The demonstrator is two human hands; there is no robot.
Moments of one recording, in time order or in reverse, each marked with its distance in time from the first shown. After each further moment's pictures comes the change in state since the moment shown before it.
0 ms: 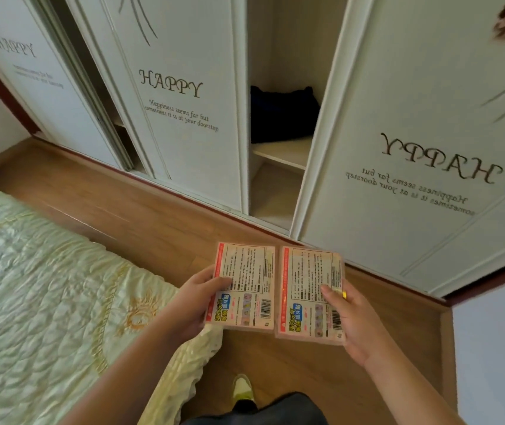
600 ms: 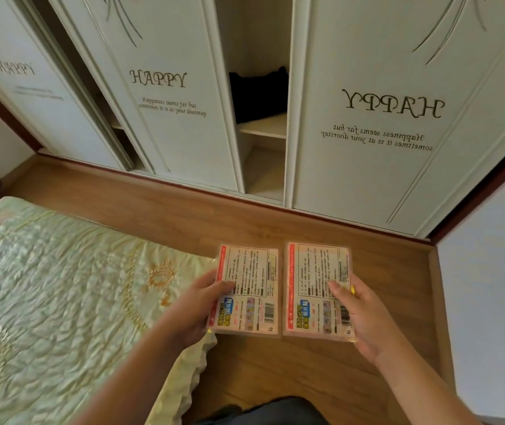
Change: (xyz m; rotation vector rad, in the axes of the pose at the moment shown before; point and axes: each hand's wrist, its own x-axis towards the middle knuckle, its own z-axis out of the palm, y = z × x) left_hand -0.173 -0.116 0.022 0.167 -0.035 -0.001; right_hand -0.206 0.100 -0.020 0.139 0.016 -0.038
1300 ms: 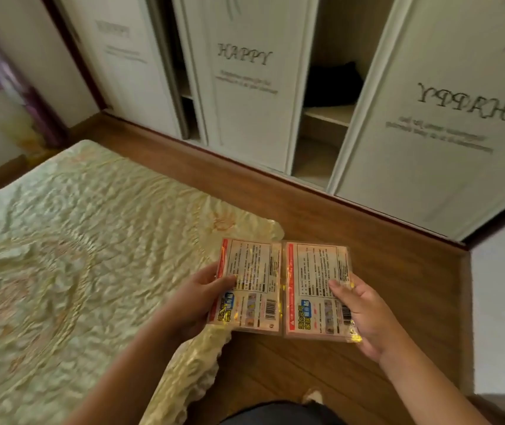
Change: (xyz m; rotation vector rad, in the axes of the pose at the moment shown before) left_hand -0.233 -0.116 -0.176 -0.133 0.086 0.074; right_hand -0.166 0.125 0.180 -0.021 -0.079 0.085
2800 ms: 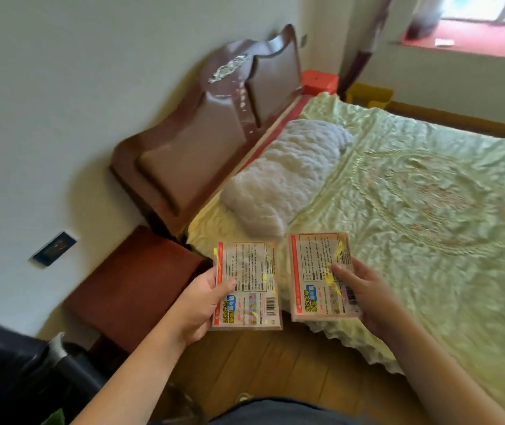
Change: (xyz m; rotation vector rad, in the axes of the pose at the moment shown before) left_hand -0.697 -0.422 -0.066 -0.737 1.324 0.448; right_hand -0.391 0.382 0.380 -0.834 -1.397 0.346
